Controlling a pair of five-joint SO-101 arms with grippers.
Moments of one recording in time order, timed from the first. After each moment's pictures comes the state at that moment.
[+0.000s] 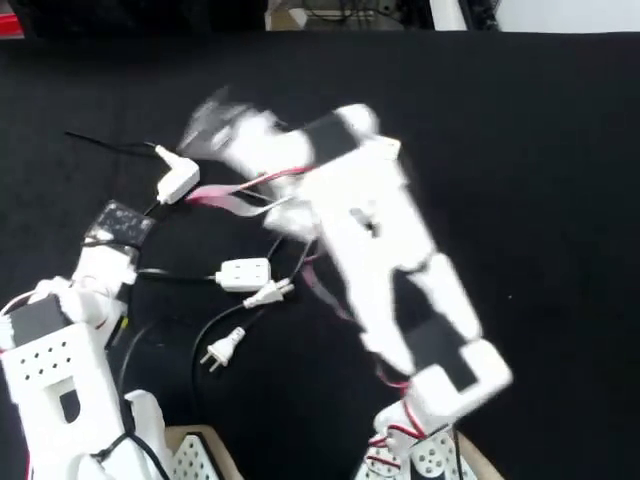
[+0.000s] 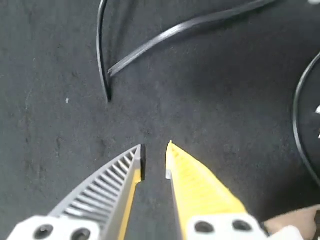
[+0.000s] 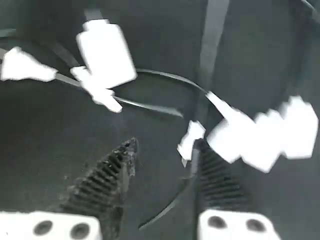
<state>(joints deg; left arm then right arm) -28.6 -55.6 58.8 73.6 -49.3 -25.8 5.4 -19.7 98.9 35.3</state>
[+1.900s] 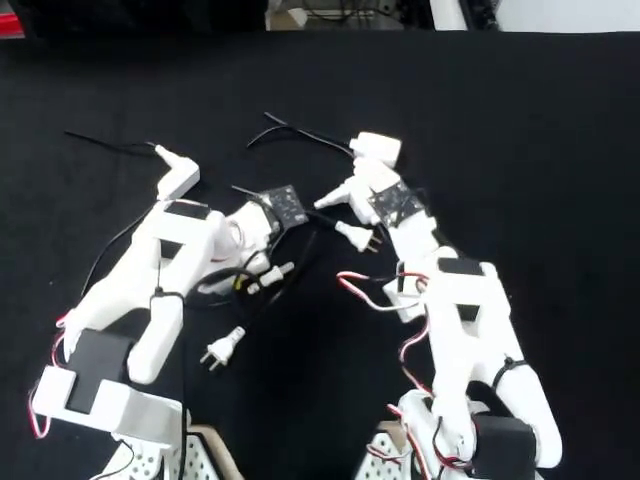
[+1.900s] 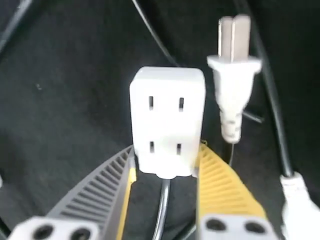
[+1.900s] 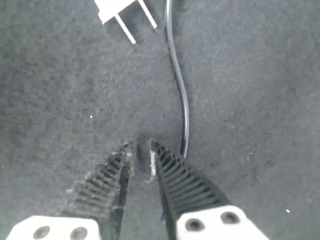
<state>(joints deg) 6.3 -1.2 36.6 53.0 -52.8 3.8 -24.0 63.4 44.0 31.3</state>
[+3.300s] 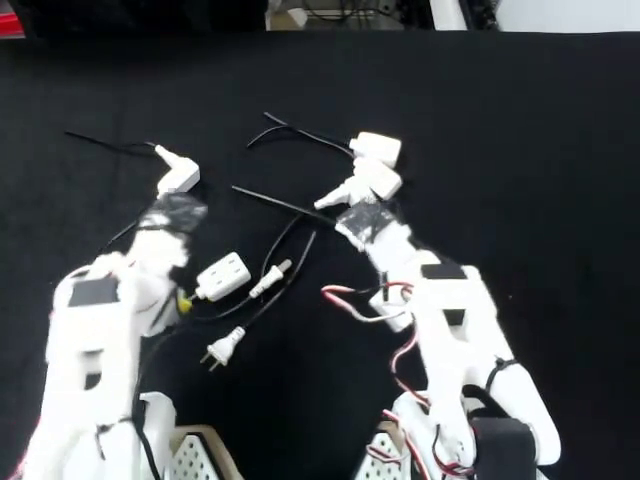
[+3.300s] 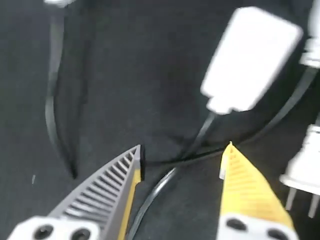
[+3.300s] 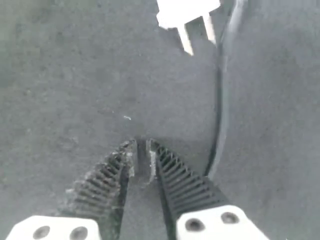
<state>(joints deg) -15.2 -49.2 66.1 56.0 -36.6 -3.6 -24.5 65.9 42.9 40.2</state>
